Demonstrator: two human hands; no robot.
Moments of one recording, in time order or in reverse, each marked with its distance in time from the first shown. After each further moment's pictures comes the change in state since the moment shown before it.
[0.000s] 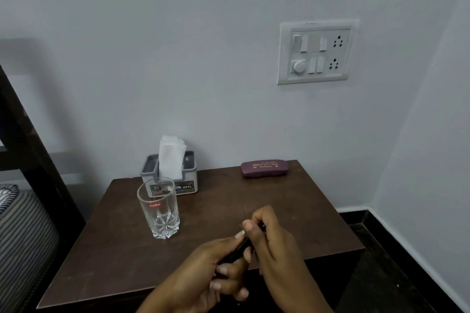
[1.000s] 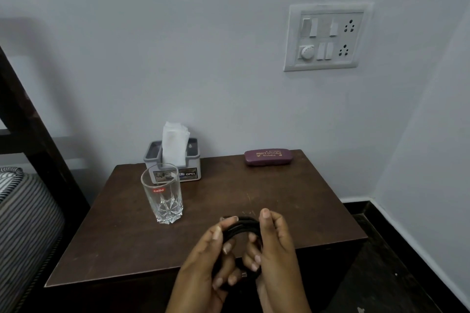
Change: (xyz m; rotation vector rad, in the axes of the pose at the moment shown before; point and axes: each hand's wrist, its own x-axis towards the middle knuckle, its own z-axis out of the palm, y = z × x) left_hand -0.011 -0.027 0.025 -0.370 0.492 0.303; right_hand -0.007 -0.001 0.038 0.821 0.358 0.450
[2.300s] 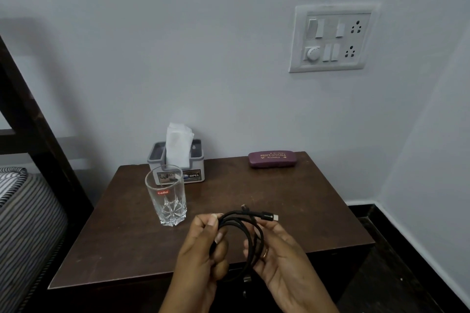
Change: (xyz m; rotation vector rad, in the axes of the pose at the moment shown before) left_hand 0.025 0.009 -0.009 -0.025 0.078 0.056; right_hand 0.010 -0.012 -0.010 0.166 -0.172 0.349
